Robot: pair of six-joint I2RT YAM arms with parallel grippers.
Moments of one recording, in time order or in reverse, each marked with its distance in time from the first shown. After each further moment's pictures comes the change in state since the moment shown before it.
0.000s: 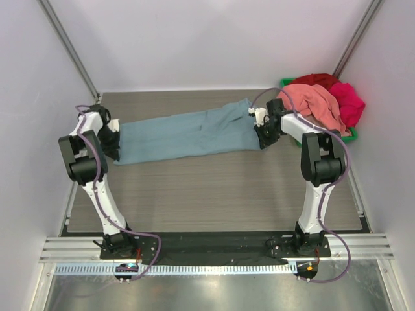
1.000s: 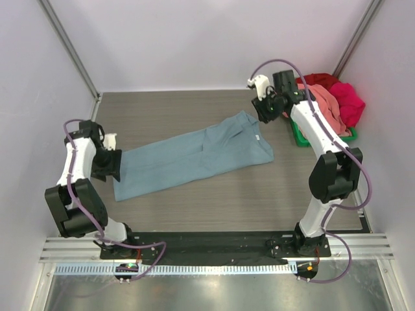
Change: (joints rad) left arm 0.019 -0.696 -0.557 -0.090 -0.019 0.092; right arm 0.048 -0.251 0.196 -0.167 0.018 -0.118
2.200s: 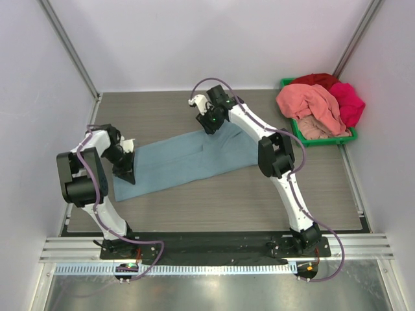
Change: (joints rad) left arm -0.093 0.319 0.033 0.067 0.235 -0.035; right arm 0.334 0.690 0.613 0.016 -0.039 0.053
